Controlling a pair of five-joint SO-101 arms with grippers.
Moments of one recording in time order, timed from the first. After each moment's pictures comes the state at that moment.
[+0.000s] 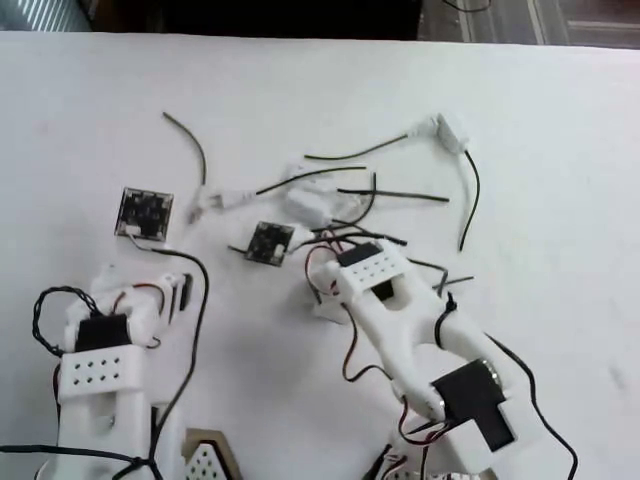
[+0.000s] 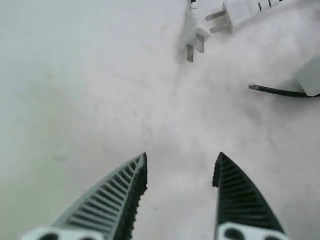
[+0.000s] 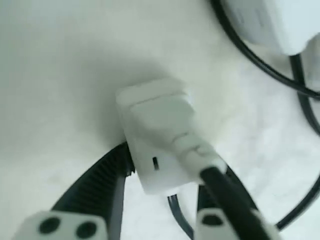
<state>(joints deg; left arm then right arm) -14.9 -56.2 74.2 47.2 -16.8 -29.7 0.1 43.6 44.7 47.0</state>
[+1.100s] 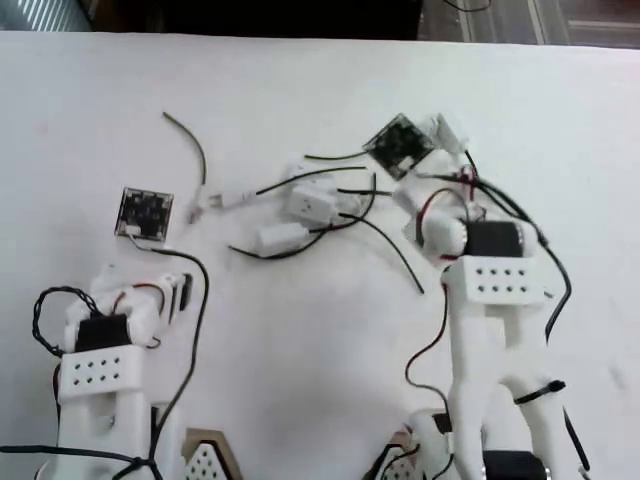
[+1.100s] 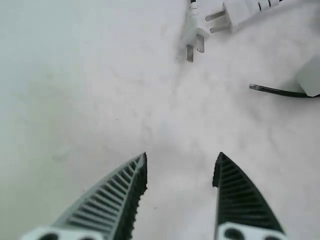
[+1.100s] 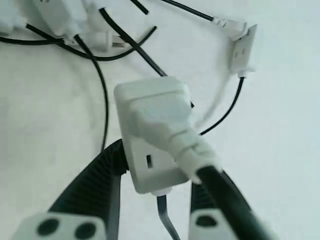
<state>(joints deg) -14.9 -56.2 74.2 47.2 -16.8 -2.5 -29.1 31.9 60.0 44.6</state>
